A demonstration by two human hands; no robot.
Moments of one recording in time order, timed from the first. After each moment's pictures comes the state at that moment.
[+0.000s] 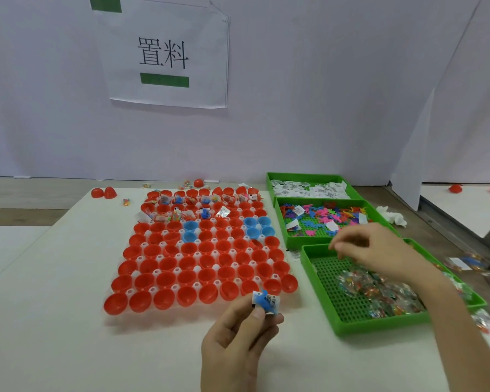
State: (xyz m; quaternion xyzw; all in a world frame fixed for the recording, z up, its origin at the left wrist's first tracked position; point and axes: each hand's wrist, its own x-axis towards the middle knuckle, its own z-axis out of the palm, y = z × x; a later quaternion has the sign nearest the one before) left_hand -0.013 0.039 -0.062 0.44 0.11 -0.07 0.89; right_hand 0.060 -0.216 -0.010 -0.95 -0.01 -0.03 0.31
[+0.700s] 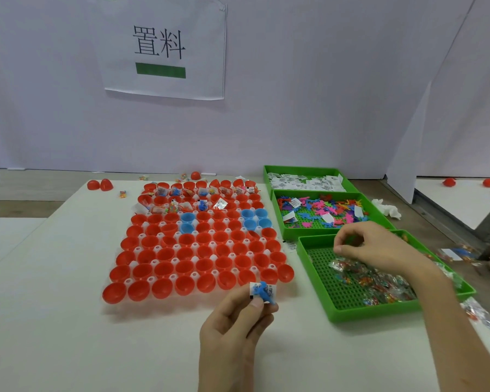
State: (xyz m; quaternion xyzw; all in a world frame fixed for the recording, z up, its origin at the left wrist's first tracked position) left_hand -0.017 0.039 -0.065 0.45 0.09 -0.06 0.89; right_hand 0.067 -0.235 -0.027 -0.96 0.00 0.01 0.28
